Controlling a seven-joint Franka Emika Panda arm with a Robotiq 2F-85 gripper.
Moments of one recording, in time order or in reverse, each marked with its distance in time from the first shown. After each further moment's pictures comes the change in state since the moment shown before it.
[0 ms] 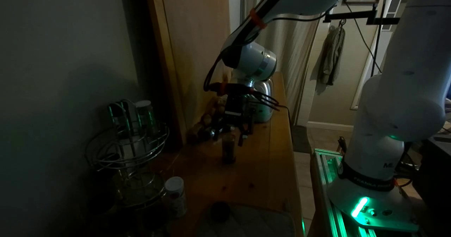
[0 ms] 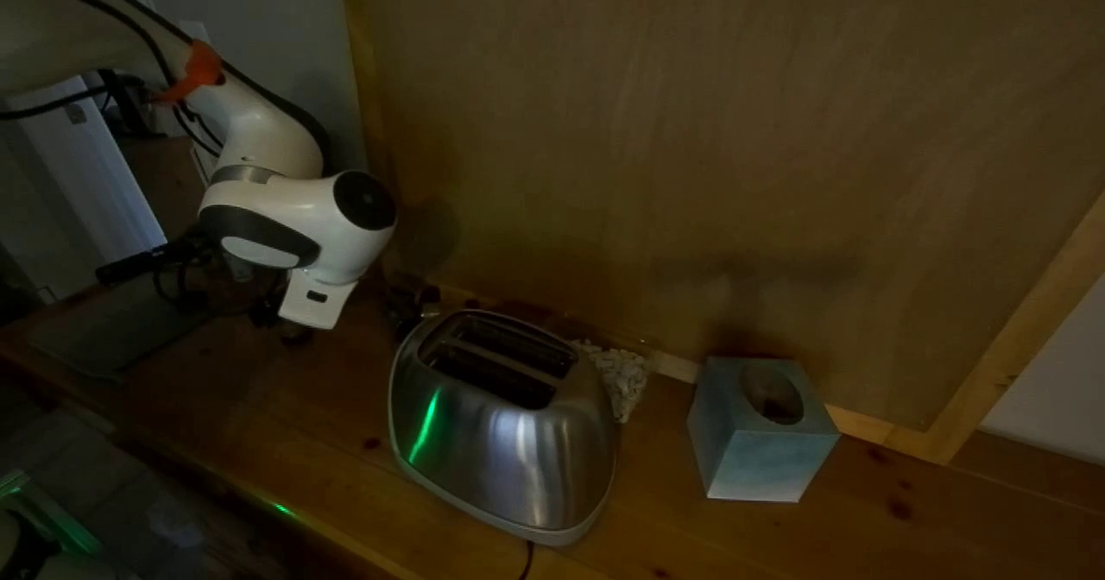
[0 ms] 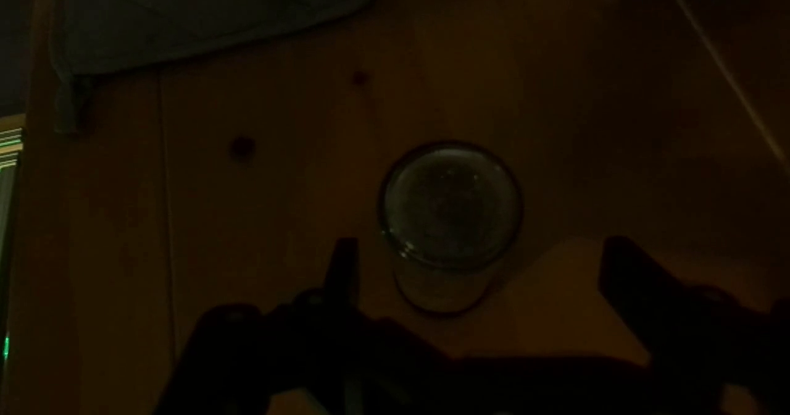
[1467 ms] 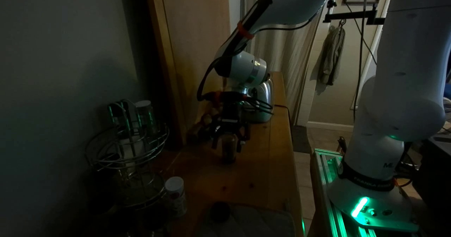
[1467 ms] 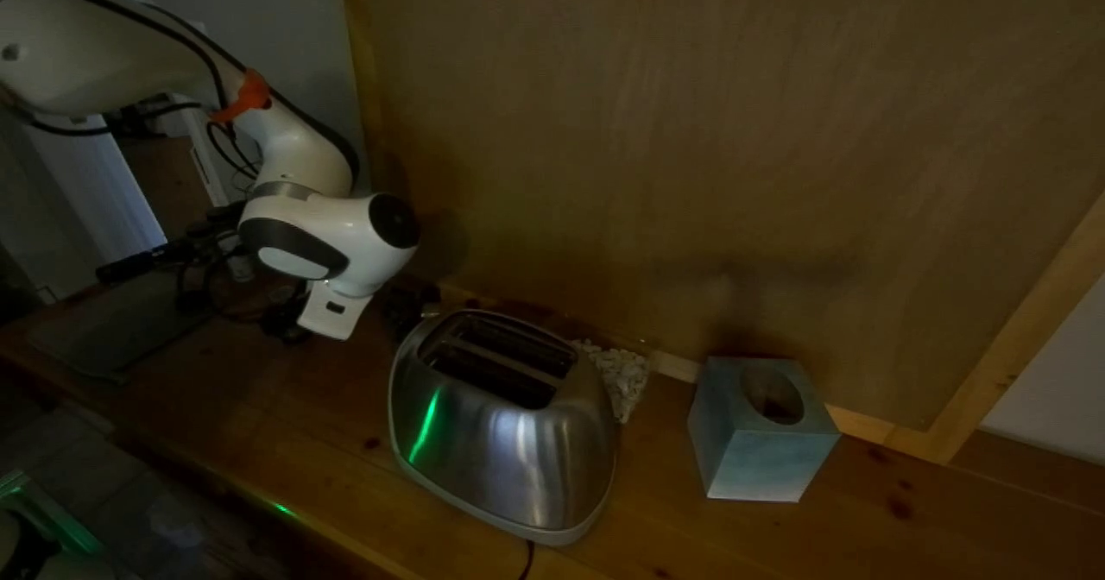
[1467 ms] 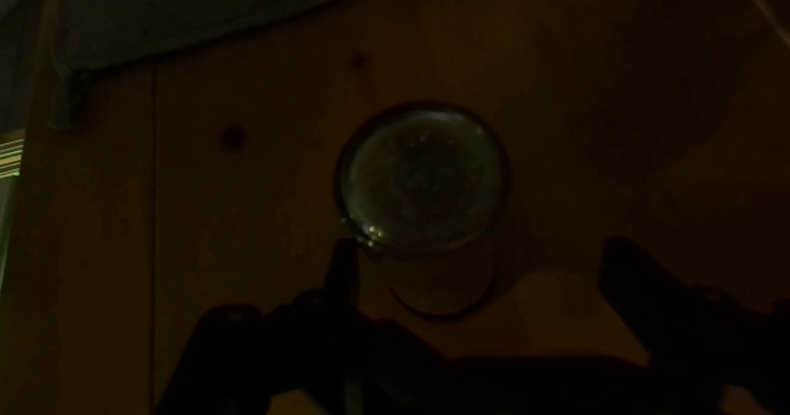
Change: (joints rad) arm 0.004 0.138 -0.005 0.080 0.001 -0.055 0.001
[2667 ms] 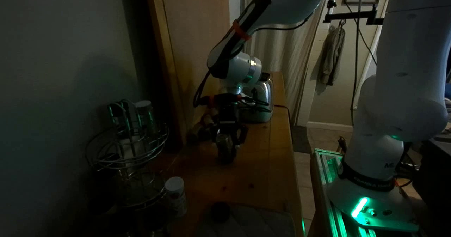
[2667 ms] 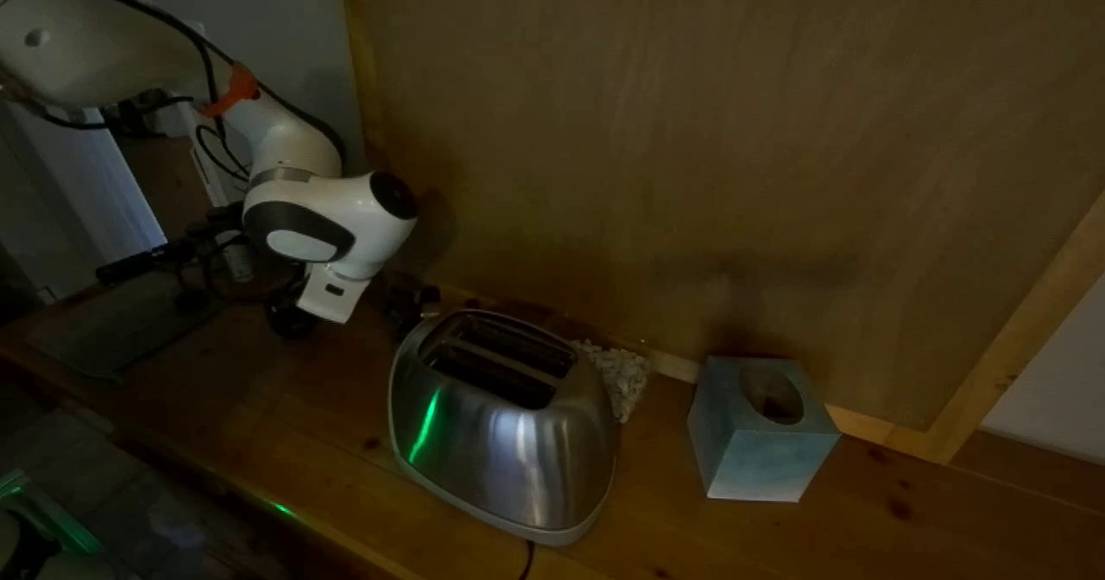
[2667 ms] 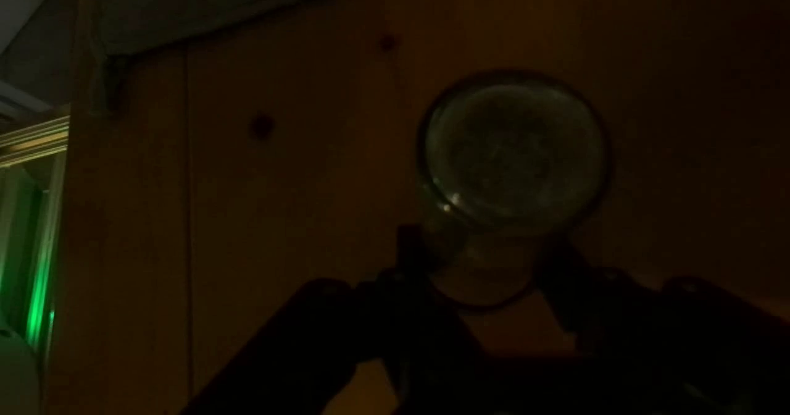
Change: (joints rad) arm 0.045 0.009 0.009 0.037 -0.143 -0.013 0.151
